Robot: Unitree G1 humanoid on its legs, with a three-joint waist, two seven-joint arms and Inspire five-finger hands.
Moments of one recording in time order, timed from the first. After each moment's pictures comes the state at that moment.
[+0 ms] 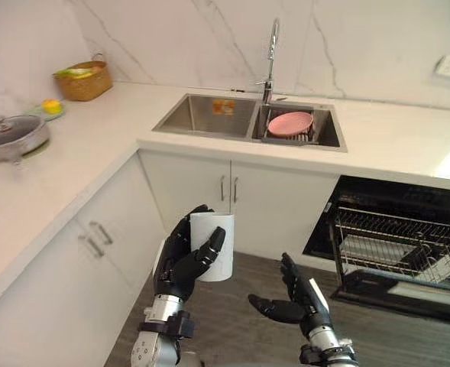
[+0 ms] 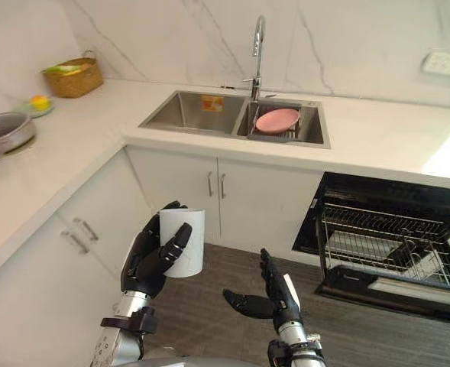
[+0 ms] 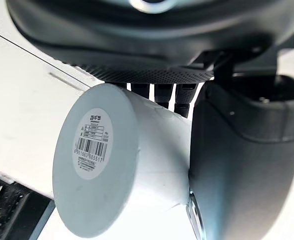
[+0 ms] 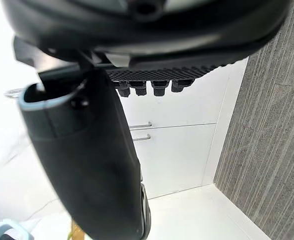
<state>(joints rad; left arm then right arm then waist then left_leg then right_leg) 0.43 0.10 -0.24 -0.12 -0.56 -0.37 -0.15 0.46 -0.11 0.16 0.24 0.12 -0.31 0.10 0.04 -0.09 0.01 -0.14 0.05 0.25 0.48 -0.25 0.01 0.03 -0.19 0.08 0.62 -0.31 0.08</state>
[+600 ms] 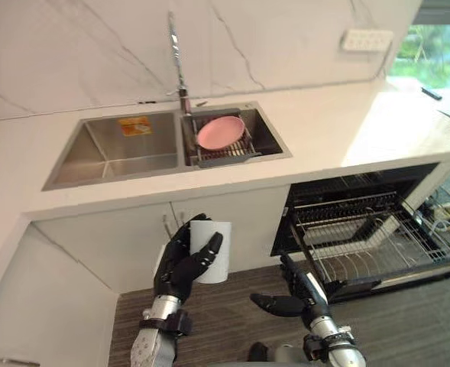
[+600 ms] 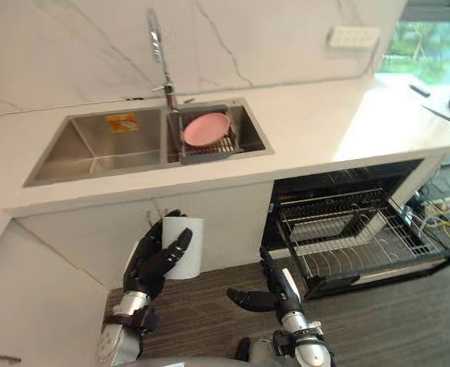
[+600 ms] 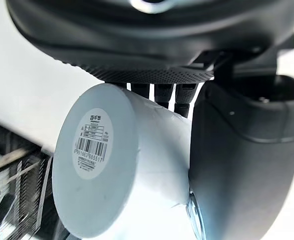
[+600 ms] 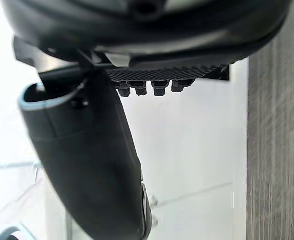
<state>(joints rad) 0.36 0.11 -0.27 0.03 -0.55 -0.37 -0.14 0.33 -0.18 0.13 0.36 0.11 -0.31 0.12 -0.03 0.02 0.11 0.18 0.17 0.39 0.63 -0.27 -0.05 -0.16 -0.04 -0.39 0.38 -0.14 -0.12</state>
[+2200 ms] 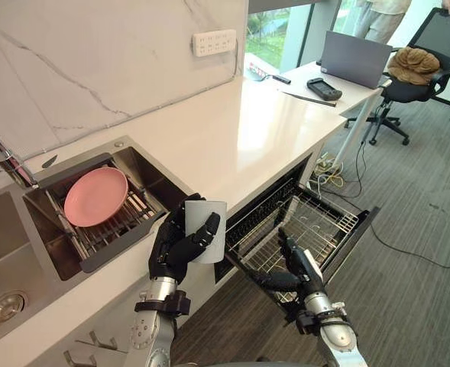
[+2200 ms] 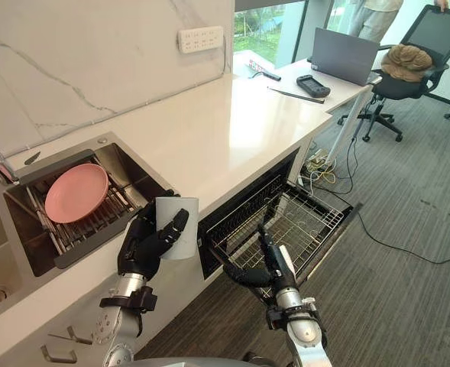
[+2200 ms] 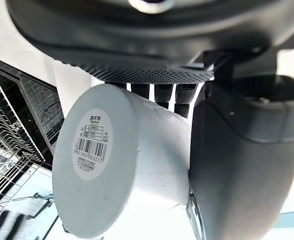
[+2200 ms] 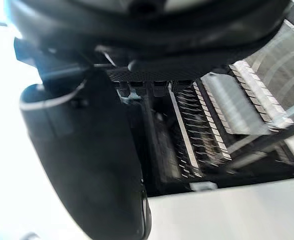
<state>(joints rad) 0.30 0.11 -0.21 -0.07 -0.48 -0.36 -0.05 0.26 -0.12 0.08 0.22 0.12 -0.28 0.08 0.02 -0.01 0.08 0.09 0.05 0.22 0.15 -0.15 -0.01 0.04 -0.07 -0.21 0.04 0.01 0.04</state>
